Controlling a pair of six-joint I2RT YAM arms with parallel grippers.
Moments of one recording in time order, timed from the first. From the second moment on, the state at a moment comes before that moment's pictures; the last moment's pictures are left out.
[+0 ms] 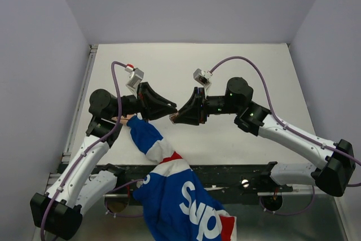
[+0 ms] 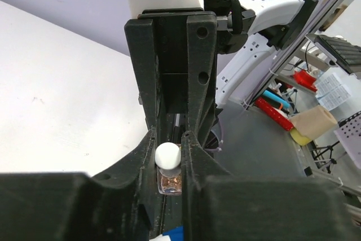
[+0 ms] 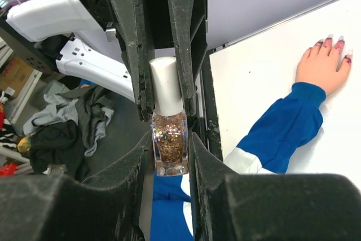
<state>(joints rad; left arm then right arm) -0.36 0.85 0.75 0.42 1.06 -0.71 0.84 1.22 0.99 0.20 -0.74 0.45</state>
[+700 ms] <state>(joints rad) -0.40 0.85 0.82 0.05 0.66 -0.57 0.87 1.24 0.99 0.16 -0.40 0.33</state>
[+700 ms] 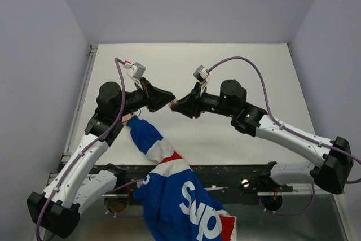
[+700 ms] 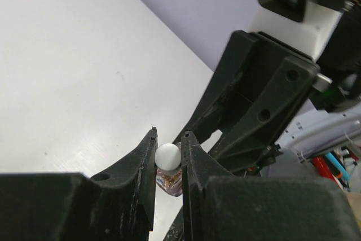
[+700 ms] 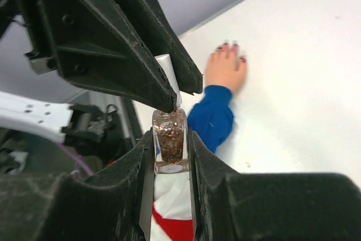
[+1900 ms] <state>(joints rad) -0.56 1.07 1.00 -0.08 0.03 -0.65 0.91 1.30 0.84 0.27 0.29 0.28</state>
